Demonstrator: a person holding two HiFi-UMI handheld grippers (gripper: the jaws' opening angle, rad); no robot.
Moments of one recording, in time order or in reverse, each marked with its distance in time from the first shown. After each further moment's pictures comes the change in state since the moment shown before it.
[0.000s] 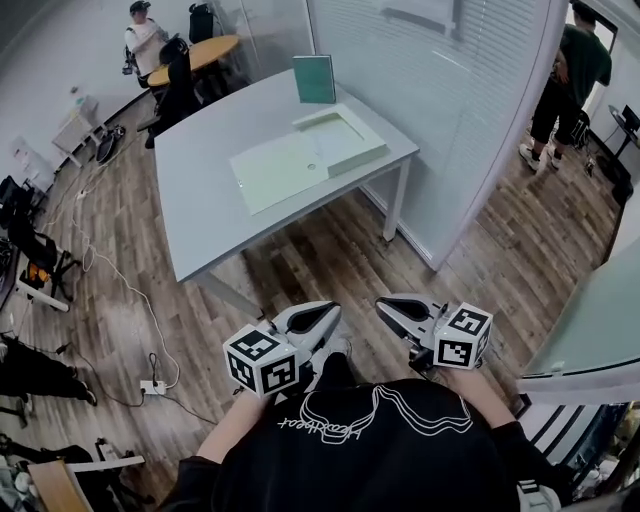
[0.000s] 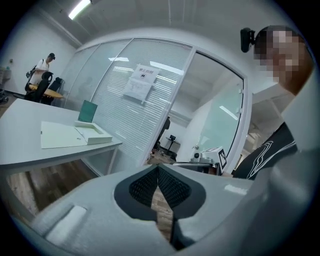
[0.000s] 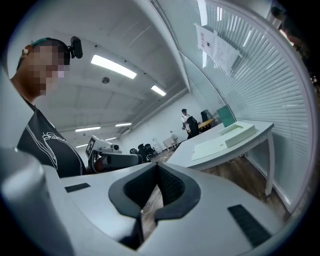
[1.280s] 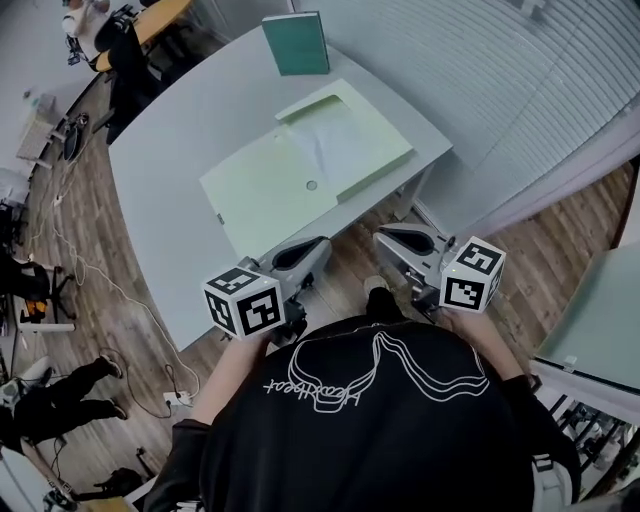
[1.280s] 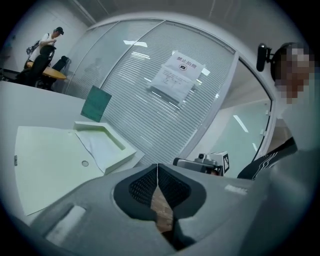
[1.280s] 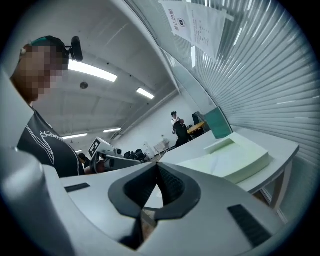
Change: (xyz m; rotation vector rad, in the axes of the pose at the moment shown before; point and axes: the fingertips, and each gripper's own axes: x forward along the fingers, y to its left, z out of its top) left arm 0.174 0.311 0.160 -0.160 0.105 -0.023; right arm 0.200 -0.285 0.156 0.058 -0.046 -0.048
